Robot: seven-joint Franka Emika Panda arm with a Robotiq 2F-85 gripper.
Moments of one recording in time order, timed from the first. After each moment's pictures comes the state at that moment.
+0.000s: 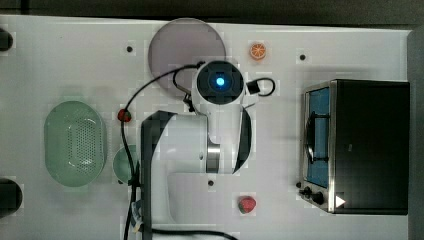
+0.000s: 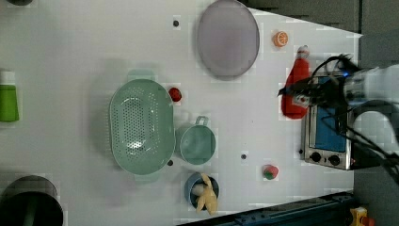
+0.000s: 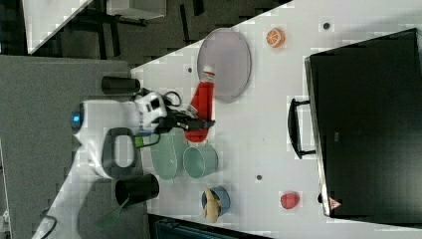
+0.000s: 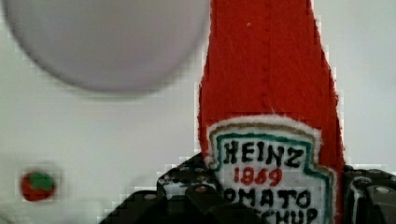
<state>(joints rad) 0.13 0.15 -0.12 -2.13 0.06 0.63 -0.38</state>
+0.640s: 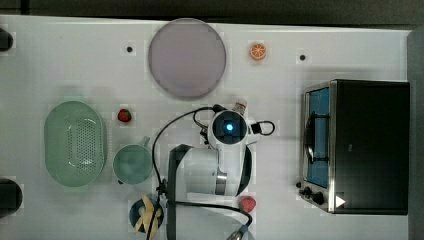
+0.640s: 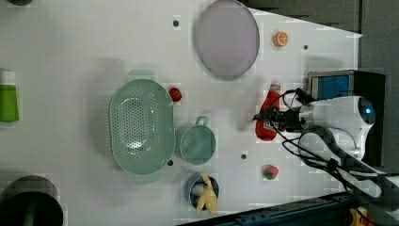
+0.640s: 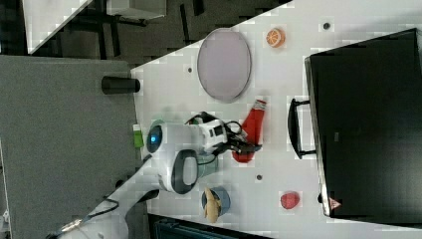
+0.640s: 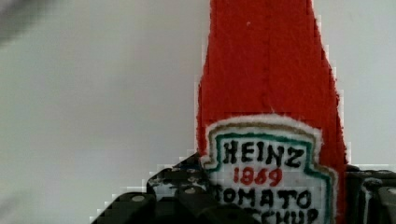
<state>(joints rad) 0.12 0.31 -0.16 -2.41 0.05 1.01 -0.37</state>
